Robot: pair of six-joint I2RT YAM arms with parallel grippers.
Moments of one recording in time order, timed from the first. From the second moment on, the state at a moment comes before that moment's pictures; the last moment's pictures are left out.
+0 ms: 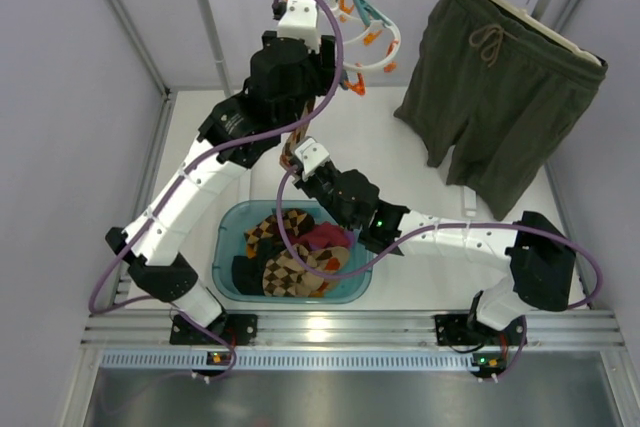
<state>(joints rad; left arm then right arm) -0.81 1.61 2.10 -0.63 -0.63 -0.14 1.14 1.54 1.07 0.53 0.46 -0.29</state>
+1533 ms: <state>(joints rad) -0.76 1.43 1.93 -0.63 -0.33 -0.25 1.16 0.99 0.74 0.15 -0.11 -0.17</state>
